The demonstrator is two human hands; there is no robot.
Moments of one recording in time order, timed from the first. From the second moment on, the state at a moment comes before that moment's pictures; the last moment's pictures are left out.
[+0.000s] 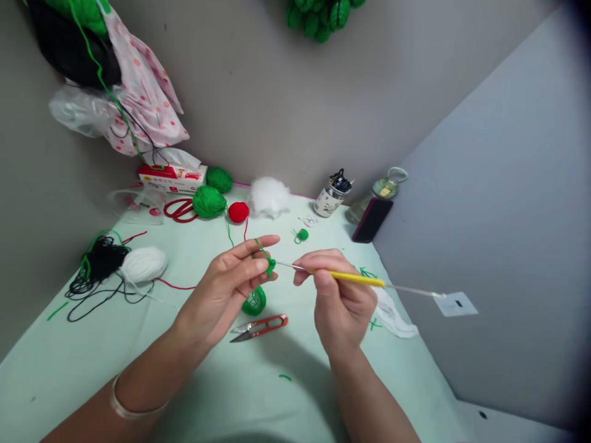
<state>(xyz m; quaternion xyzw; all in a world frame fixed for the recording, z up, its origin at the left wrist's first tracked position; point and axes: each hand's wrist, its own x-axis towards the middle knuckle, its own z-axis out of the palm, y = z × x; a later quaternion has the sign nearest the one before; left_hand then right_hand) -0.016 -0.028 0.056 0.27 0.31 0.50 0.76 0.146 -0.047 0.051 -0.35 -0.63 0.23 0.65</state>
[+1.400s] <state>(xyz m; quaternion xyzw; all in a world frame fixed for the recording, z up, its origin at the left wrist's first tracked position) -0.011 -0.035 0.048 0.38 0.36 0.50 0.70 0.153 -0.037 0.050 -0.32 -0.54 0.45 0.64</state>
